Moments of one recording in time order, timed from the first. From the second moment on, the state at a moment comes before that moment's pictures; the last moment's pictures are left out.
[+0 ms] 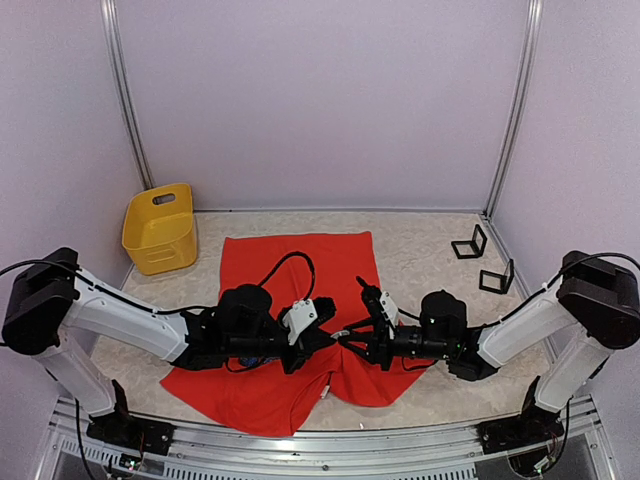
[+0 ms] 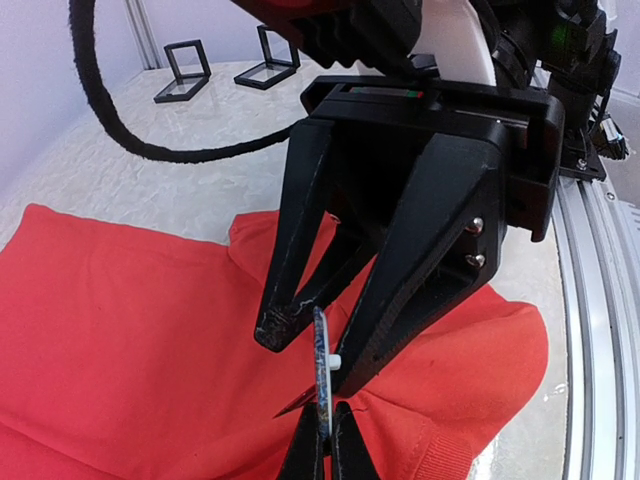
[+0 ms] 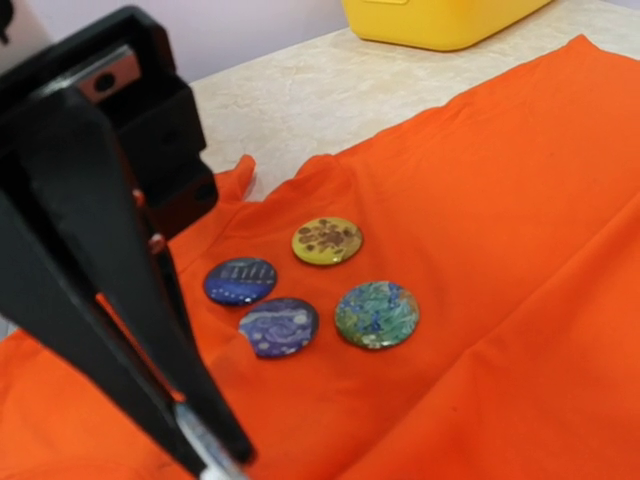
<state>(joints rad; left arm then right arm) -1.10 1.60 0.68 0.52 0.12 0.16 0.96 1.61 0.42 0.97 -0.27 0.14</state>
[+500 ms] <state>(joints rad) -1.11 1.58 0.67 0.52 0.10 0.16 0.96 1.60 0.42 0.98 -0.29 0.14</state>
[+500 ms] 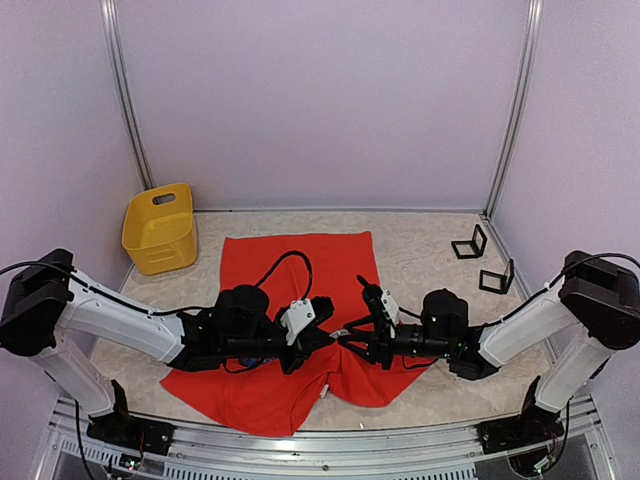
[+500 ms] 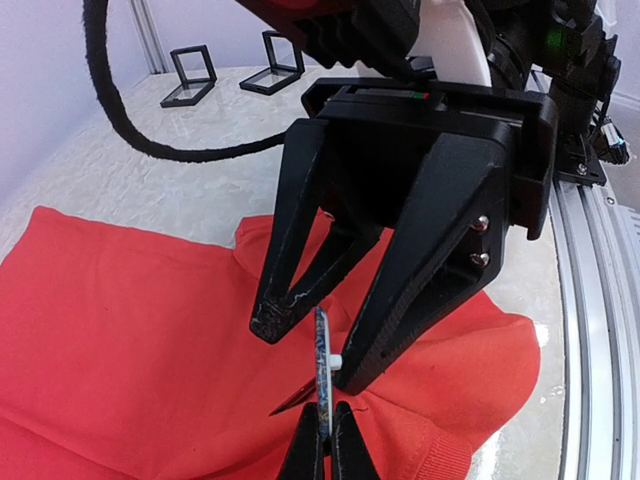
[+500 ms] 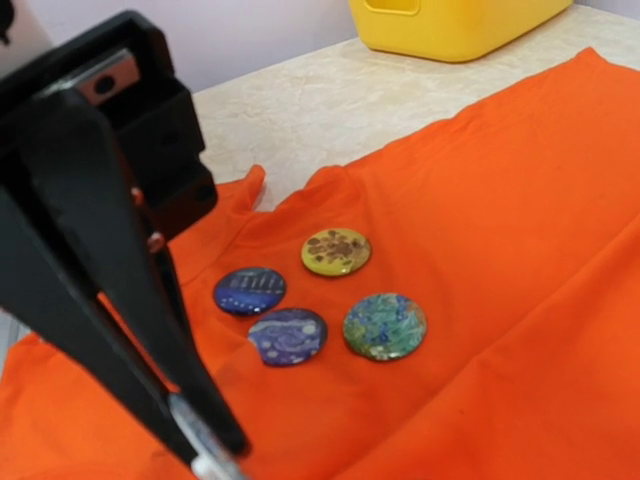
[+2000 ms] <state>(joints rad) -1.36 1.72 0.79 0.23 -0.35 0.37 0.80 1.77 1.10 -0.29 -0.03 0.33</state>
